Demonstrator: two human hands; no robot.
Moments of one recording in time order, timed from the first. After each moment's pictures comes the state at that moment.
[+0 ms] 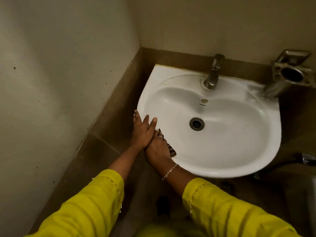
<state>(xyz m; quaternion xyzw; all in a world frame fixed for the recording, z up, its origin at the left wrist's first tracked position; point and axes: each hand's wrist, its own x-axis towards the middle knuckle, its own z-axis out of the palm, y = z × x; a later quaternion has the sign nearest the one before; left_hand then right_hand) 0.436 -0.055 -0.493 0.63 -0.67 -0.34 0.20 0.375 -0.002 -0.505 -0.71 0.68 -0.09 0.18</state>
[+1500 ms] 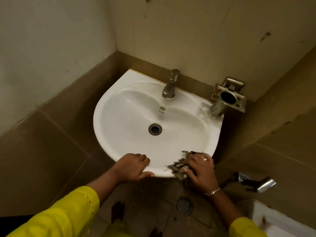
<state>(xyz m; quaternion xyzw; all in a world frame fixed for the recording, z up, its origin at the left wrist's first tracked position) 0.315 0.067 -0.525 0.34 -0.93 0.04 0.13 0.040 0.116 -0.511 -0.78 0.59 -0.19 0.07</state>
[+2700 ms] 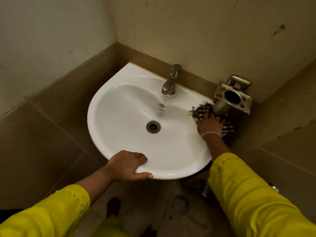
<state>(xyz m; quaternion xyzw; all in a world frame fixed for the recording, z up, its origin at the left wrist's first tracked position) 0.313 0.066 -0.518 0.39 -0.91 -0.11 0.08 0.009 -0.044 -0.495 -0.60 0.80 0.06 0.03</state>
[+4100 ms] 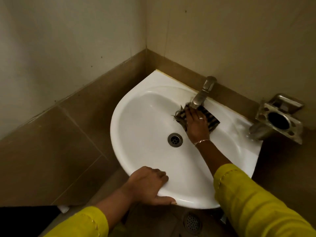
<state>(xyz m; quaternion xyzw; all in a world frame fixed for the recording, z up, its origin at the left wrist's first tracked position) 0.309 0.065 -0.513 0.40 -0.91 -0.11 0.04 0.118 -0.111 -0.528 -0.80 0.59 -0.10 0.00</state>
